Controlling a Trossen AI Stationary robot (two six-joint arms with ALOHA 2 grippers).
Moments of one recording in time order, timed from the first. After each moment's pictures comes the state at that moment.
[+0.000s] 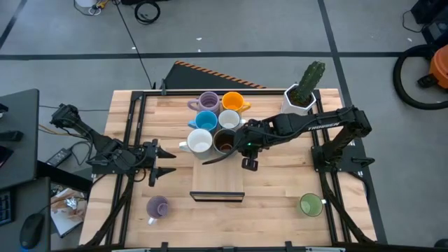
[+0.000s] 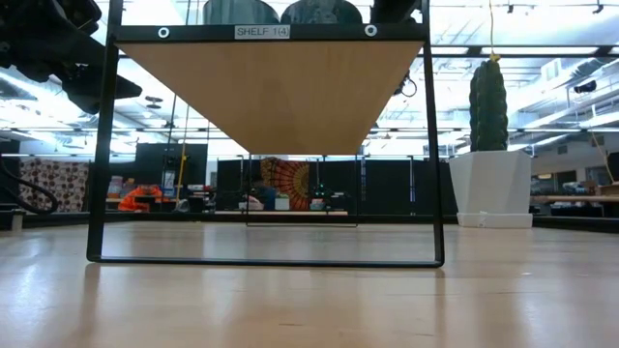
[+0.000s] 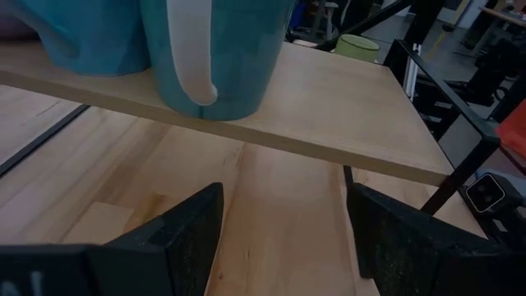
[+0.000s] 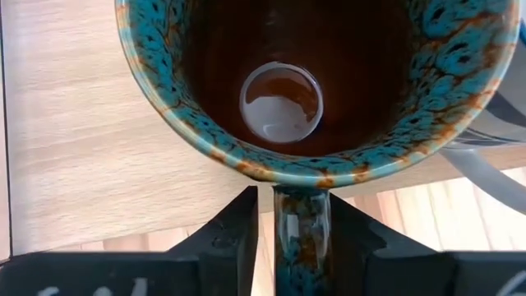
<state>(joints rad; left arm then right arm) -0.60 0.48 0.25 -0.11 -0.62 -0.44 0.13 1.65 1.61 -1.03 0.16 0.28</state>
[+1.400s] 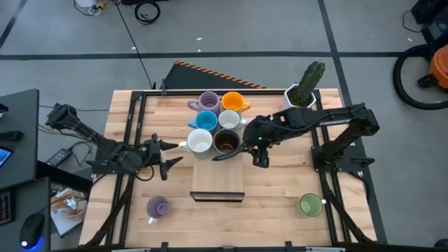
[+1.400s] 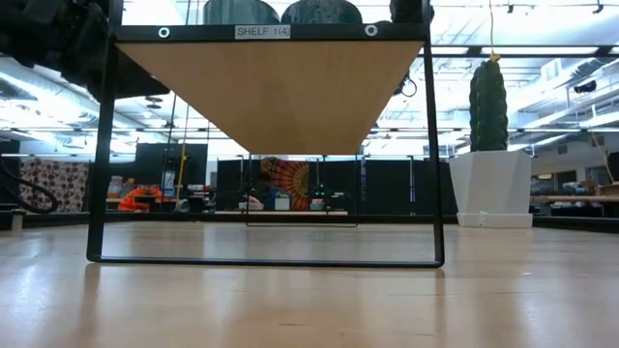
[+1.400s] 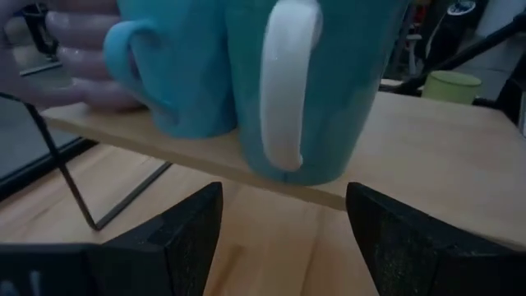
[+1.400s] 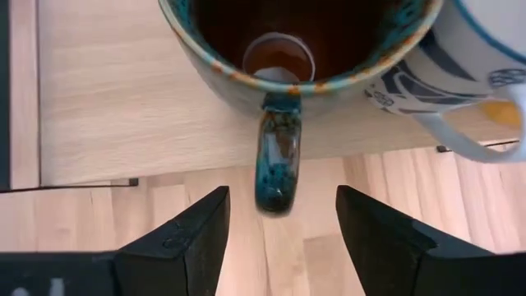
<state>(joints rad) -0.55 0.67 0.25 0.14 -0.87 -0.30 0.12 1.56 1.60 -1.13 0.11 0.22</state>
